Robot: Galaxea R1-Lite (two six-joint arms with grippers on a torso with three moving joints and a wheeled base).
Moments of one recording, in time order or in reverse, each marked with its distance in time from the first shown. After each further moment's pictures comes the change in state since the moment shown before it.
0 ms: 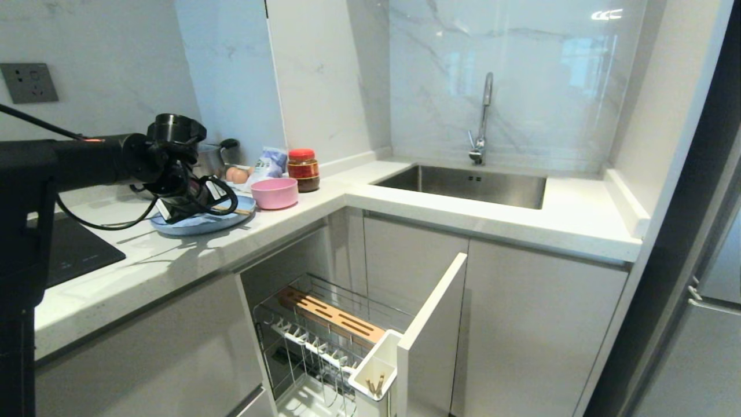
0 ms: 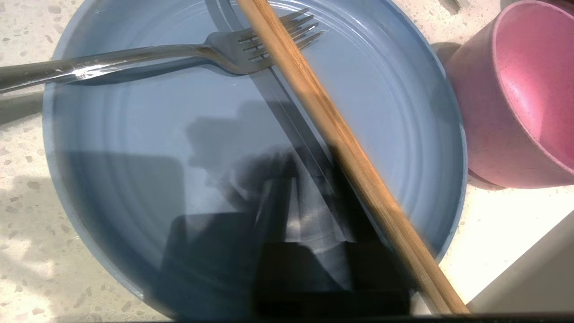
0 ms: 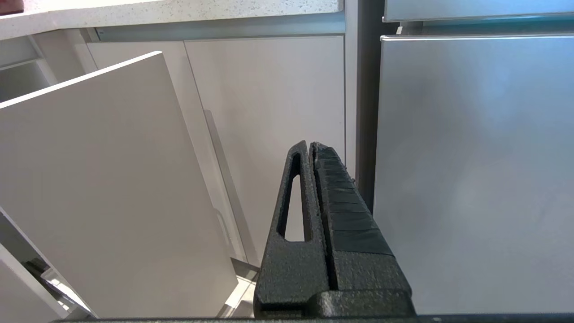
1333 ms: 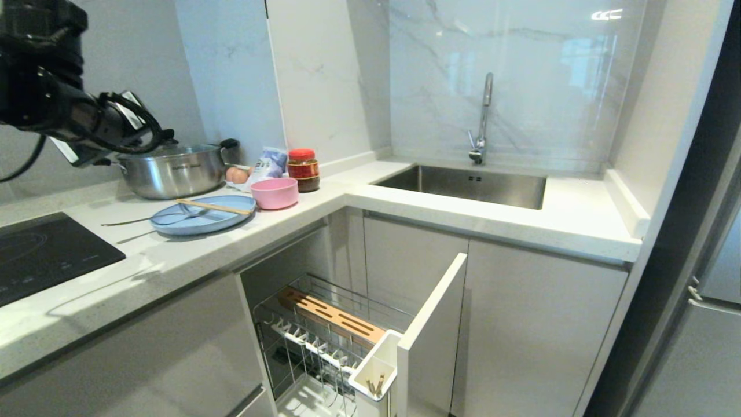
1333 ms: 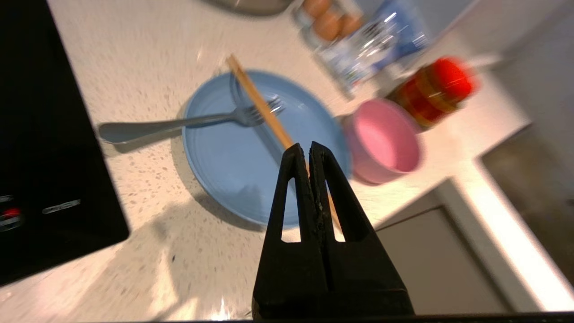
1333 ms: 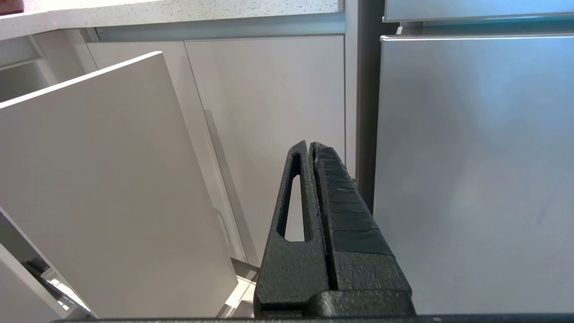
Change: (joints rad) left arm 0.000 -0.407 0.055 0.072 0.001 -0.007; right arm 0.000 0.000 0.000 0.000 0.000 0.000
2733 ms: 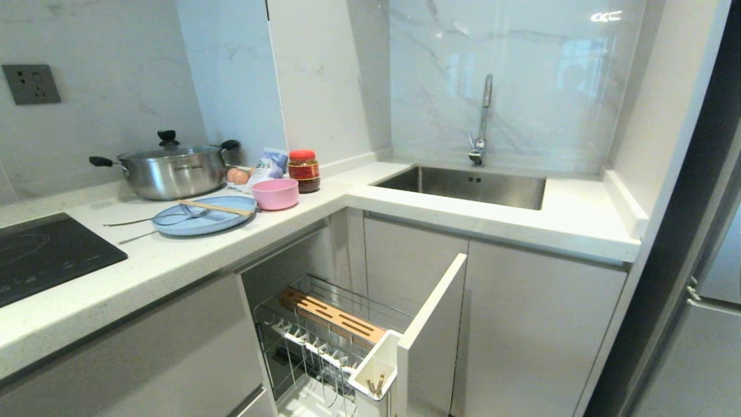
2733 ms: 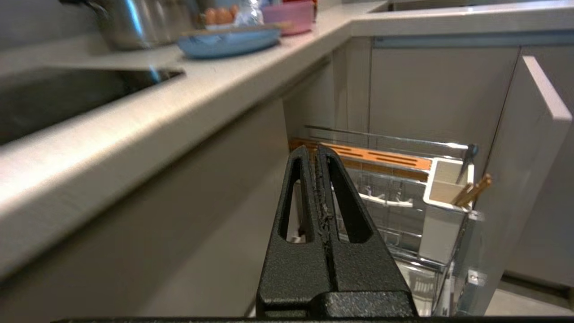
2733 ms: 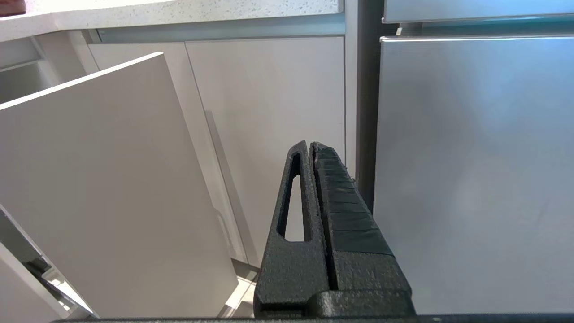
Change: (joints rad) left arm -0.020 -1.679 1.512 -0.229 -0.358 0.638; right arm 0.000 0.000 0.000 0.000 0.000 0.000
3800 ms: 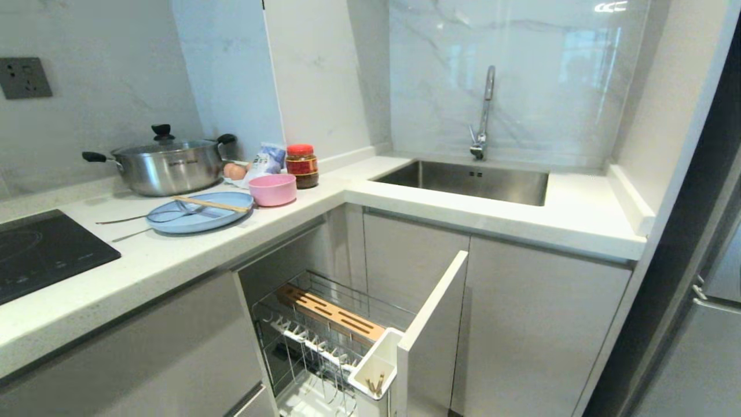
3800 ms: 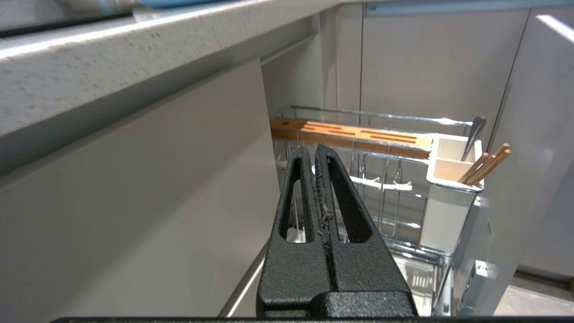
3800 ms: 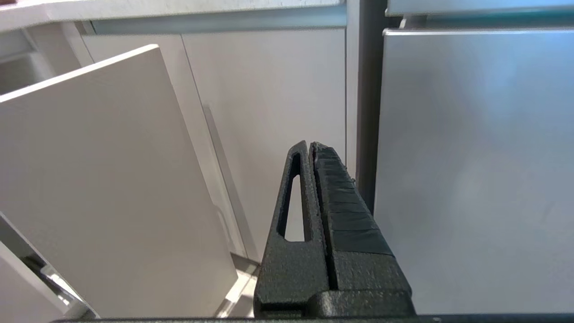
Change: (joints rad) left arm 0.006 -0.106 0.396 -0.303 -0.030 -0.022; right arm 0.000 0.000 0.000 0.000 0.000 0.000
